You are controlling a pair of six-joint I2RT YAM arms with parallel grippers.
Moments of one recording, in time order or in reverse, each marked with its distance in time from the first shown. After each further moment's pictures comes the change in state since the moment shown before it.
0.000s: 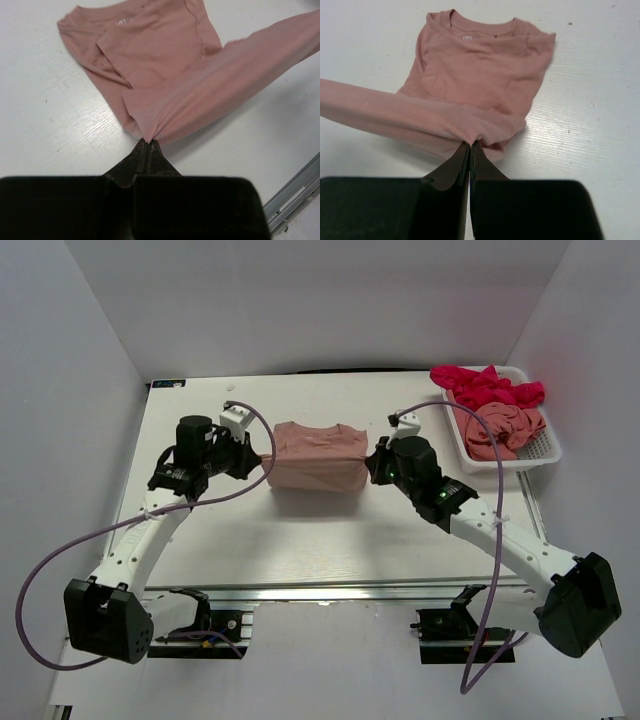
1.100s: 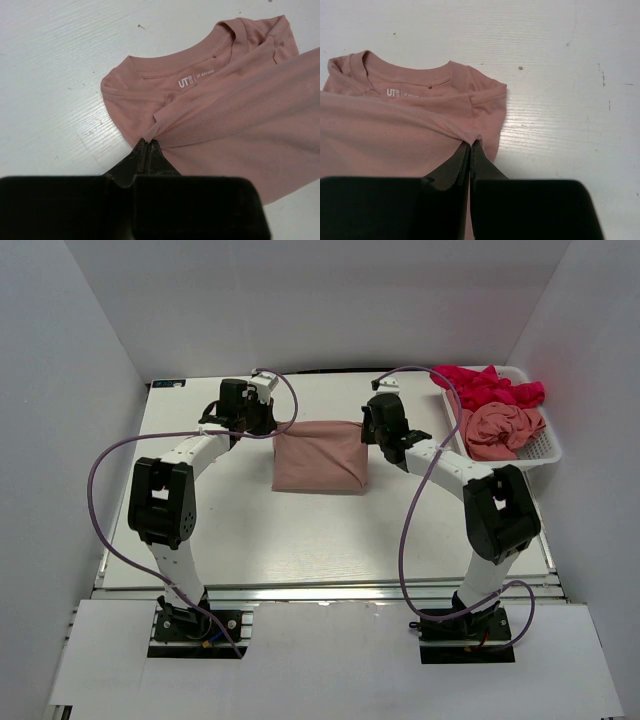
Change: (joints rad) left arm 0.004 0.700 0.415 0.230 -0.099 0.002; right arm -0.161 0.594 0.390 0.084 0.054 -0.099
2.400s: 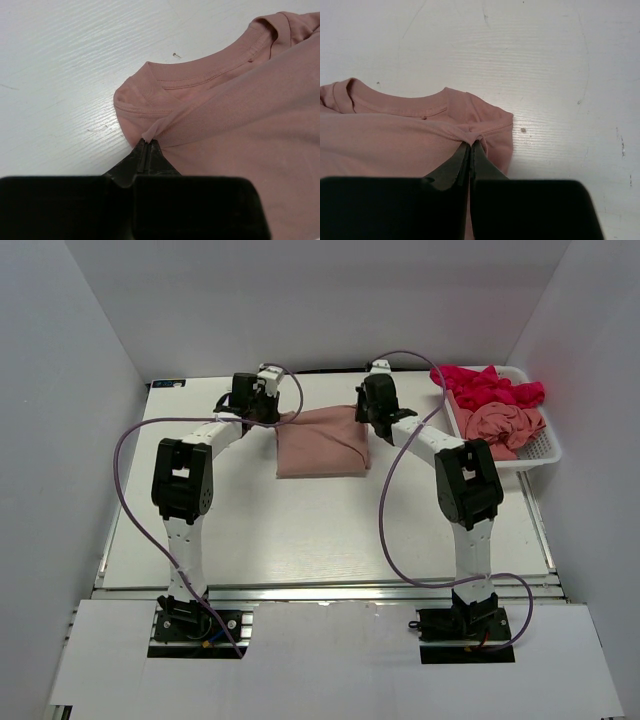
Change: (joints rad) left arm 0.001 0.286 0.255 0.024 -0.055 0.012; right arm -0.077 0.348 0.352 0.010 -0.070 -0.032
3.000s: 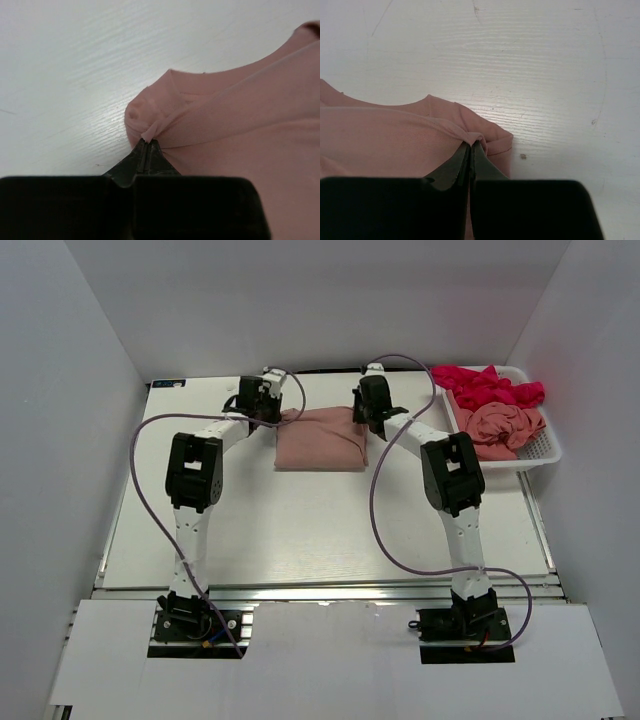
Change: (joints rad) left arm 0.003 0.150 0.130 0.044 -0.042 0.008; right arm -0.021 0.186 0.175 -0.025 -0.013 -0.019
